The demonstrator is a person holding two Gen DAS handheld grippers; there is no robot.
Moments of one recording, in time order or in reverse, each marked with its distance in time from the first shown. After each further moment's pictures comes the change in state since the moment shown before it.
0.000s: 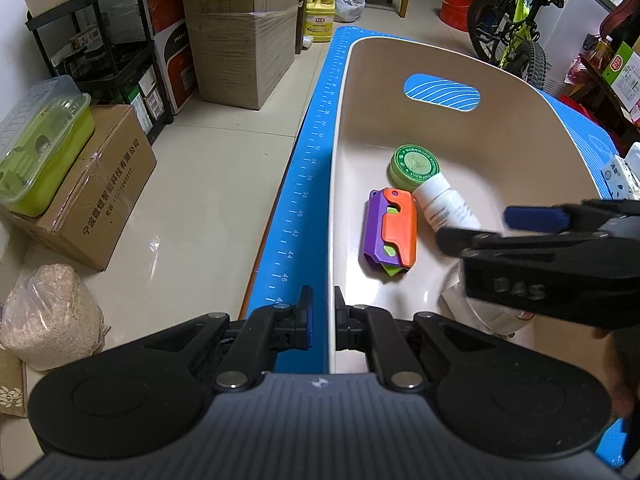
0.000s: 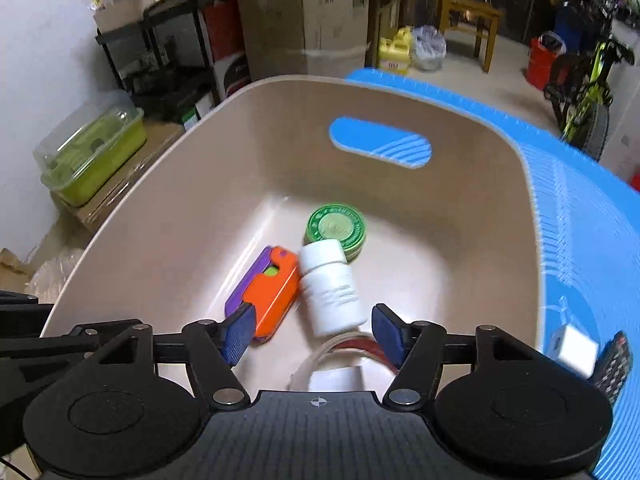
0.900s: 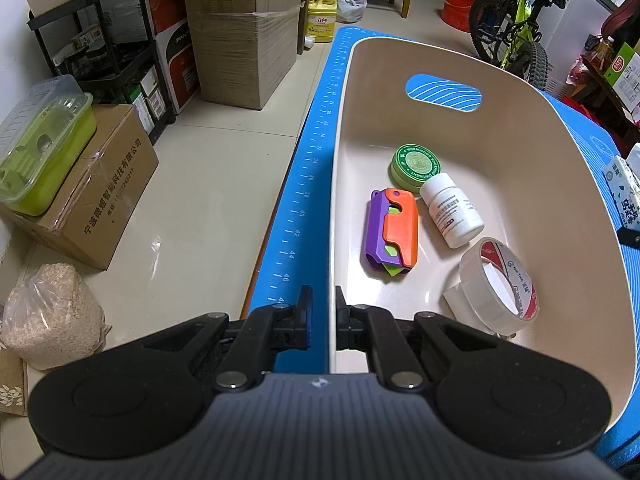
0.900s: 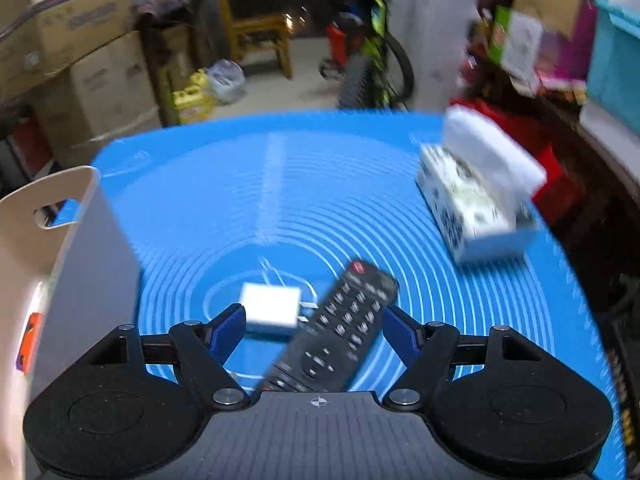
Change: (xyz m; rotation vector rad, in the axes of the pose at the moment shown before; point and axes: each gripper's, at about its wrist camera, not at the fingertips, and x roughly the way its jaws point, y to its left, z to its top) left arm -0.001 0.003 0.001 0.003 0.001 0.005; right arm -0.052 -0.196 -0.082 0.463 -0.110 -0.324
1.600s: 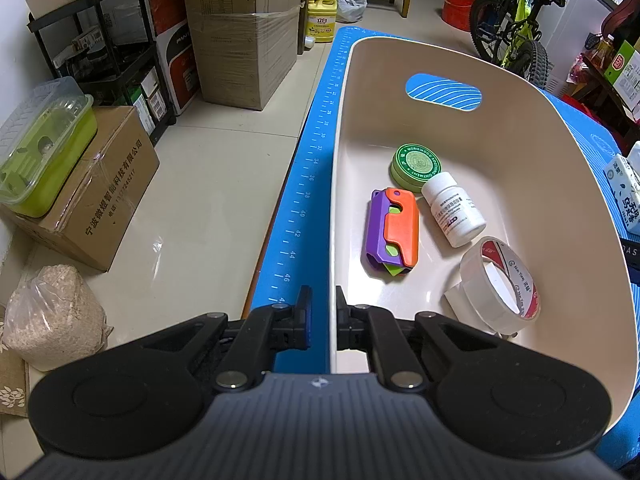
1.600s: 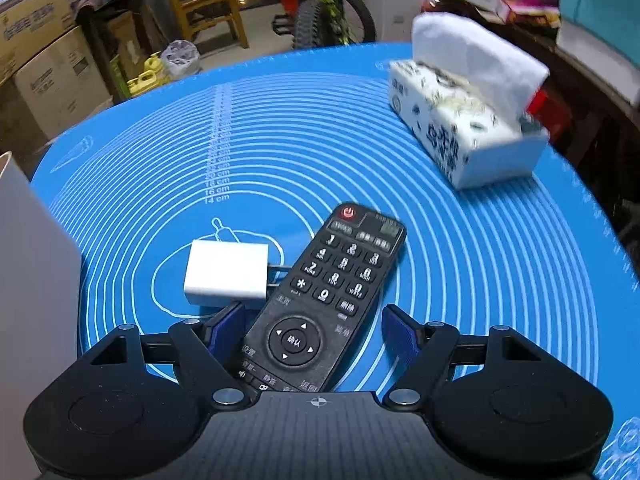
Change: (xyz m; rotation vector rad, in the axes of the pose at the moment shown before) left arm 0.000 0.001 0.000 0.003 0.000 0.004; right arm 0.056 -0.013 -0.018 0.142 0.089 -0.048
